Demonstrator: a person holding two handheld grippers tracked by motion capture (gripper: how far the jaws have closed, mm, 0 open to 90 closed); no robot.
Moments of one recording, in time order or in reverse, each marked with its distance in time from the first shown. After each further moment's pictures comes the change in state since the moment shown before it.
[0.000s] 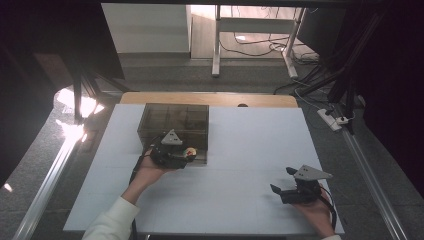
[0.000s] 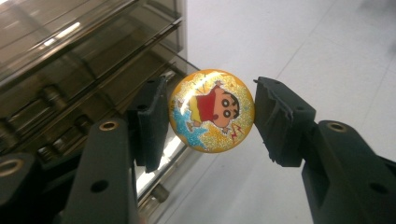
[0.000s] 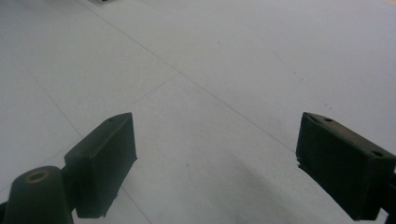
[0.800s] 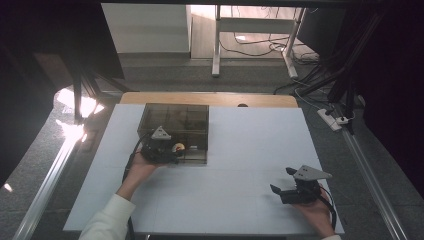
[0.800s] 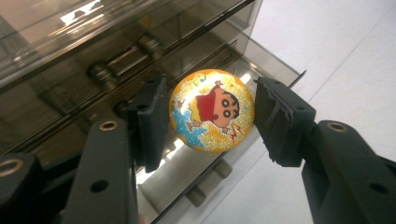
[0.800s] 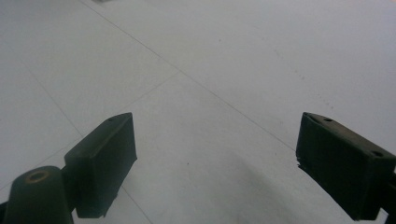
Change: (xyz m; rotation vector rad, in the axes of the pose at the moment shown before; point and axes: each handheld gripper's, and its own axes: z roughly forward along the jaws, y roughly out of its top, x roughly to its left) left arm 0.034 -0.019 -0.001 0.016 0.079 -0.090; right arm 0.000 0.000 0.000 0.008 0.002 -0.001
